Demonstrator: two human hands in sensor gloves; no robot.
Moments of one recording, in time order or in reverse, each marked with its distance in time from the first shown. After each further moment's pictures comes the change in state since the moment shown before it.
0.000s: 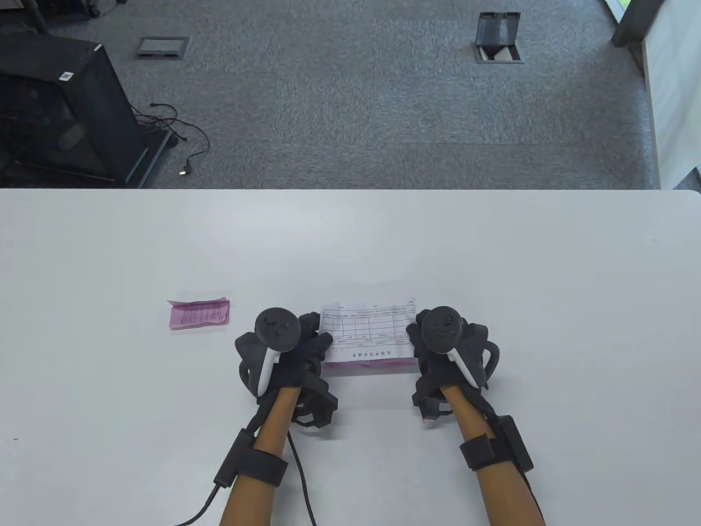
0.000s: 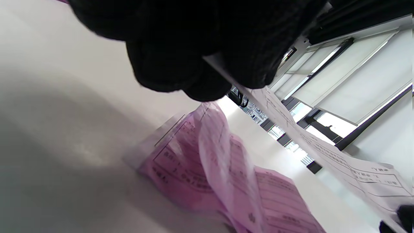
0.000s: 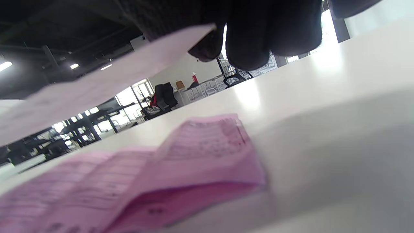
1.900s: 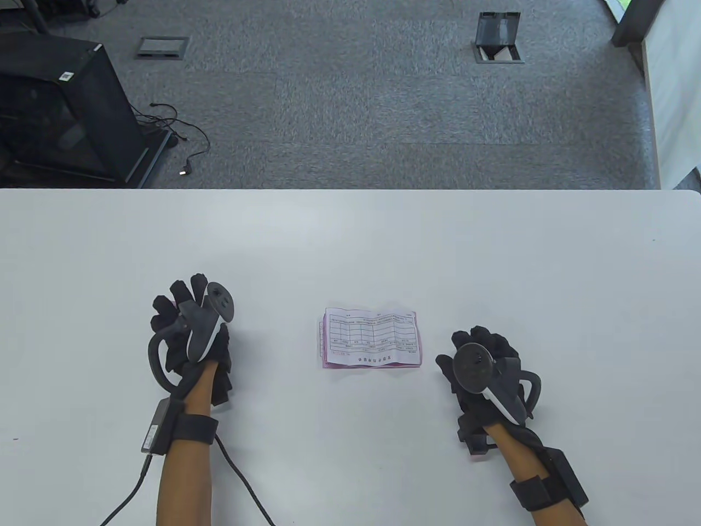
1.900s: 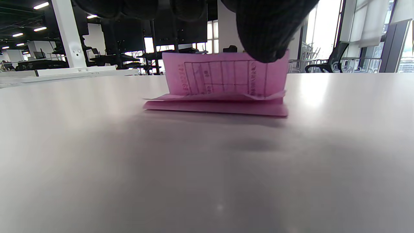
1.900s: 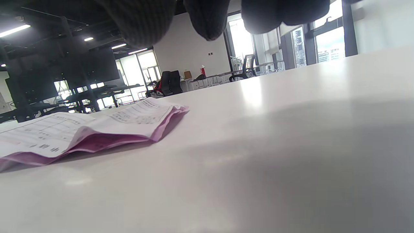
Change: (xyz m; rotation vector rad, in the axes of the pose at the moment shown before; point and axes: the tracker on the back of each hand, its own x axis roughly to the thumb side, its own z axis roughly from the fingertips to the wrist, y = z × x) left_hand -0.088 0.089 -0.066 0.222 0.298 -0.673; right_hand -0.060 -0.025 0.053 -0.004 -0.092 0.138
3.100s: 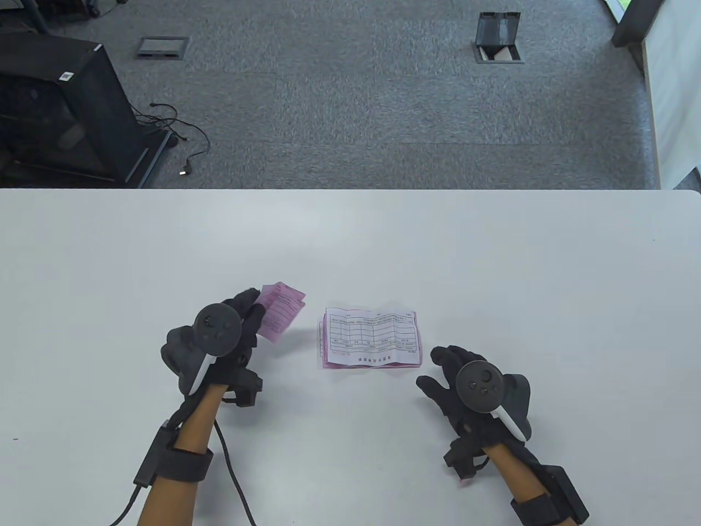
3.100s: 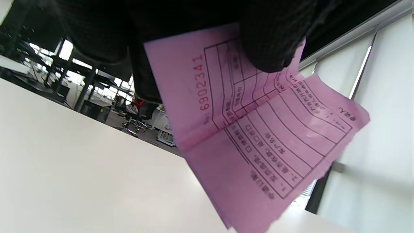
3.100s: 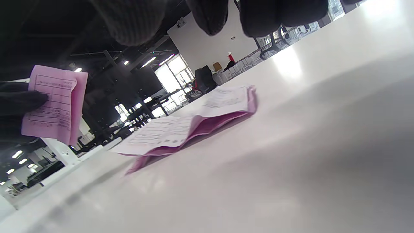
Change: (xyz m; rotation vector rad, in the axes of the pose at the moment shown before) left_hand 0.013 0.065 0.095 0.188 -0.438 0.574; right_hand 0.018 0.004 0.020 0.121 -0.124 -0.350
